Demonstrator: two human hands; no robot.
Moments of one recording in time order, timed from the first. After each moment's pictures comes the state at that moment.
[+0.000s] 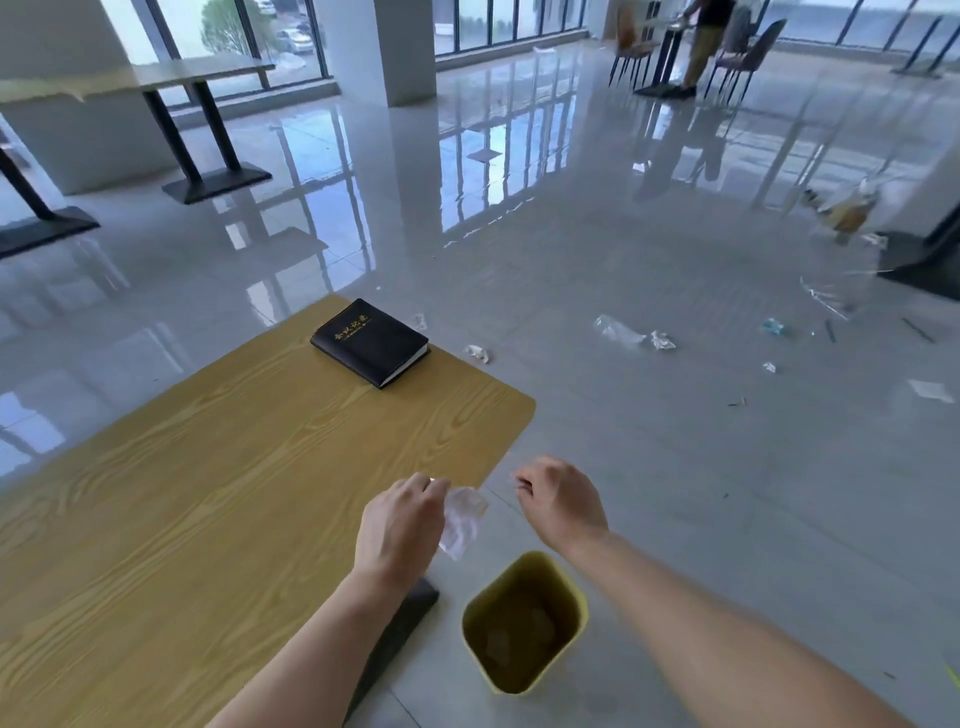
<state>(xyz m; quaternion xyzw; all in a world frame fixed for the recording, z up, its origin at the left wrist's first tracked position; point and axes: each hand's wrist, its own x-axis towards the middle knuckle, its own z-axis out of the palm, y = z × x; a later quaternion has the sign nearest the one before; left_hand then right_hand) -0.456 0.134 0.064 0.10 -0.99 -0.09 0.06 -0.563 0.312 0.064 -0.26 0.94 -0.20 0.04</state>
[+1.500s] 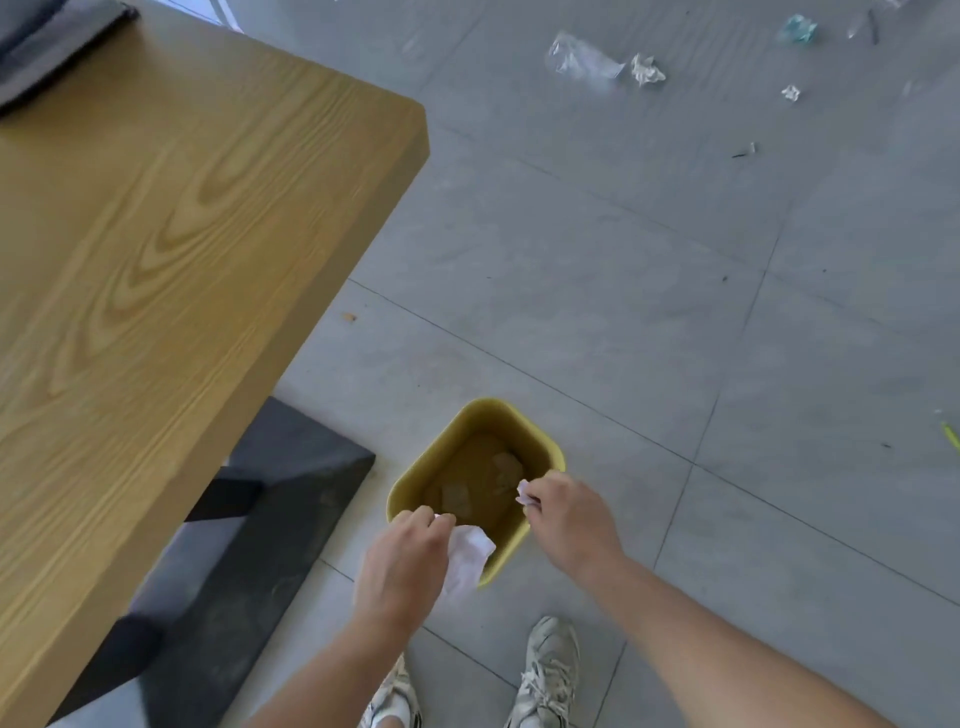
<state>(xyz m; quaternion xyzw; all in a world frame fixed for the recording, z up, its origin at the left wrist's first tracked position) -0.486 0.236 -0.294 -0.01 -0.97 -0.10 -0.22 -0.567 0.421 -0.312 -0.09 0.94 -0.19 0.27</state>
